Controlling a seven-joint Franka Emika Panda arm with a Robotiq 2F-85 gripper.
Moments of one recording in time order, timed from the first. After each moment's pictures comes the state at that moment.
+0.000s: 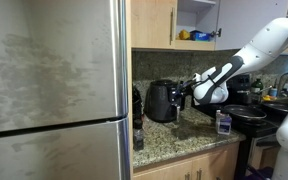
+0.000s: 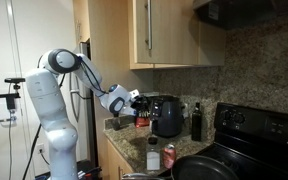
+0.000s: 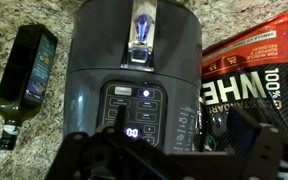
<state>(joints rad) 0.10 -0.20 0.14 -2.70 0.22 3.45 -0.27</state>
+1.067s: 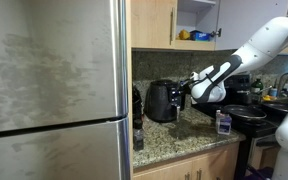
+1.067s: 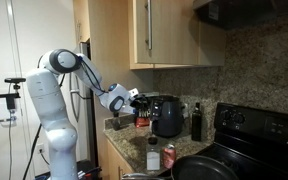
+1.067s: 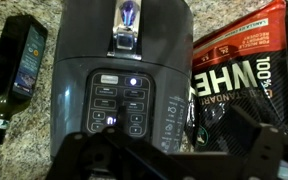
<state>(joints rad) 0.08 -0.19 0.19 -2.67 0.23 3.45 -0.26</state>
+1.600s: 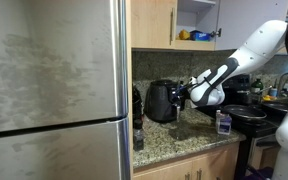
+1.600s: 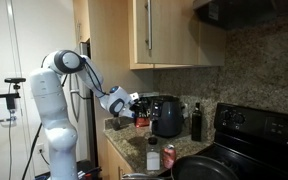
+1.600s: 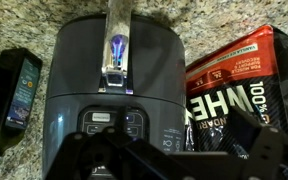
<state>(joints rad) 0.09 -0.14 0.19 -2.67 0.24 3.42 -0.21</state>
